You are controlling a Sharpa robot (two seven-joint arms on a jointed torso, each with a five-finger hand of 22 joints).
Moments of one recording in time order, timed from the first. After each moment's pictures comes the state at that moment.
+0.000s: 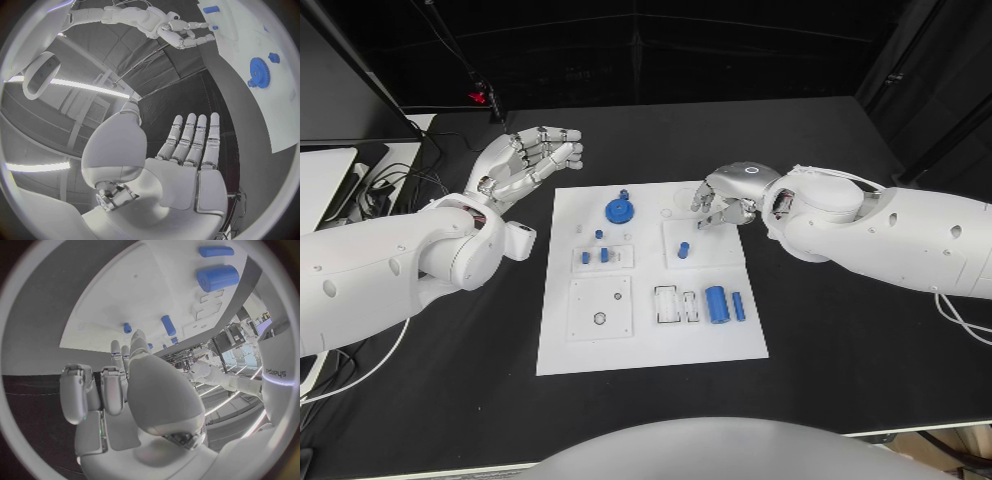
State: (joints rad) left arm 1.32 -0.77 -0.24 1.36 -0.23 -0.29 0.68; left_hand 1.12 -0.12 -0.10 0.30 0.19 0.51 0.16 0.45 0.09 0.56 0.24 0.48 0.08 0.37 0.23 0.66 0.25 0.13 0.54 0.29 0.08 0.72; right arm 1.23 -0.87 -0.05 1.51 -1.70 -0.20 -0.14; right_hand 1.60 0.04 -0.14 0.29 0.05 0.92 0.09 0.16 0.07 1.02 0.07 0.21 0.11 1.46 -0.01 1.53 1.31 0.01 1.47 0.10 1.52 1.31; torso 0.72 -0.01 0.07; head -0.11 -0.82
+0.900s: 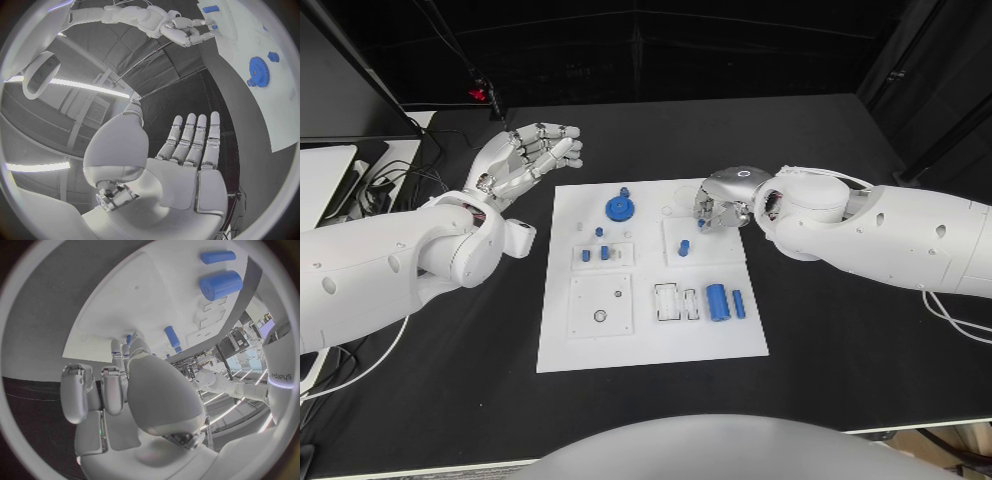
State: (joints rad) left arm 1.32 -0.77 -0.24 1.36 -0.22 -0.29 0.68; left_hand 1.13 -0.07 -0.08 0.29 0.19 0.47 0.16 0.51 0.09 0.54 0.24 0.54 0.08 0.37 0.23 0.71 0.22 0.13 0.57 0.29 0.08 0.70; right arm 1.22 -0.83 -0.05 1.49 -1.73 -0.11 -0.21; right_hand 1.60 0.04 -0.11 0.29 0.05 0.96 0.09 0.15 0.07 1.08 0.06 0.18 0.07 1.47 -0.01 1.53 1.31 0.01 1.47 0.10 1.52 1.31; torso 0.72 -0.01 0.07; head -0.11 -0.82
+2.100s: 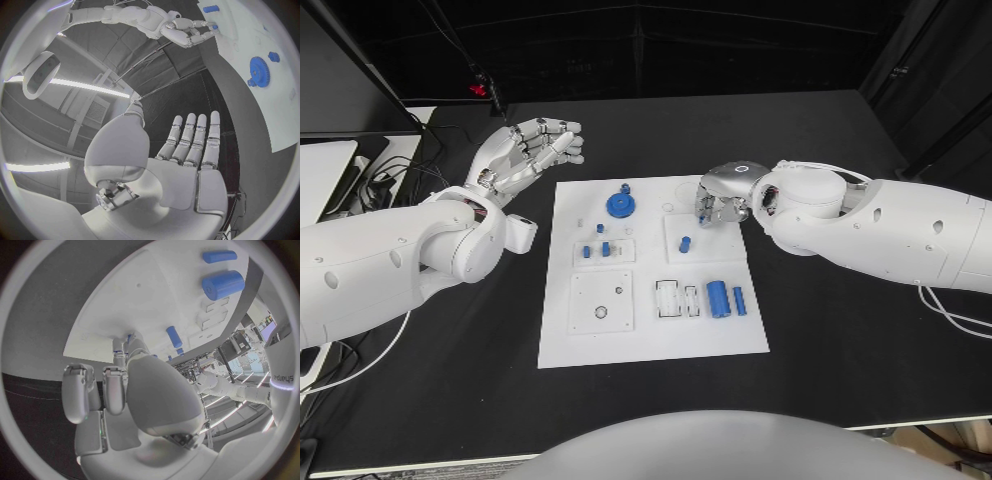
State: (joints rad) left arm 1.32 -0.77 -0.24 1.36 -0.22 -0.29 0.68; left_hand 1.14 -0.06 -0.07 0.30 0.19 0.47 0.16 0.53 0.09 0.53 0.24 0.56 0.07 0.37 0.23 0.73 0.20 0.13 0.59 0.29 0.08 0.69; right arm 1.22 -0.82 -0.05 1.49 -1.76 -0.08 -0.23; right_hand 1.62 0.05 -0.07 0.29 0.05 1.08 0.08 0.17 0.08 1.17 0.03 0.14 0.06 1.46 -0.04 1.53 1.31 0.01 1.47 0.07 1.52 1.31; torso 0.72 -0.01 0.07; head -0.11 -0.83
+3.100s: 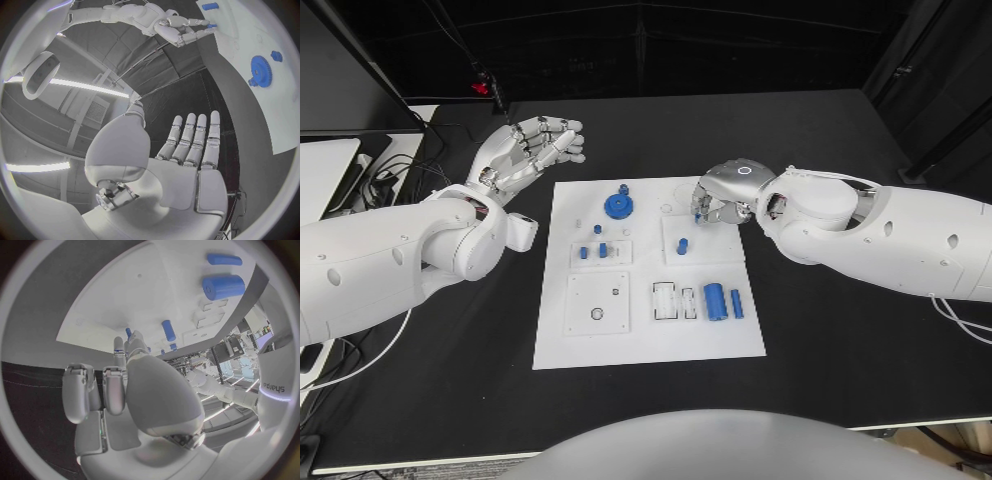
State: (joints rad) left arm 1.32 -0.77 -0.24 1.36 -0.22 -0.29 0.68; left_hand 1.15 -0.05 -0.07 0.29 0.20 0.46 0.16 0.54 0.09 0.53 0.24 0.57 0.07 0.37 0.23 0.74 0.19 0.13 0.59 0.29 0.08 0.69; right arm 1.21 -0.86 -0.05 1.55 -1.83 -0.20 -0.19; right_hand 1.64 0.06 -0.05 0.29 0.05 1.11 0.08 0.17 0.08 1.21 0.03 0.12 0.06 1.47 -0.04 1.53 1.31 0.01 1.47 0.07 1.52 1.31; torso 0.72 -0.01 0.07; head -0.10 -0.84
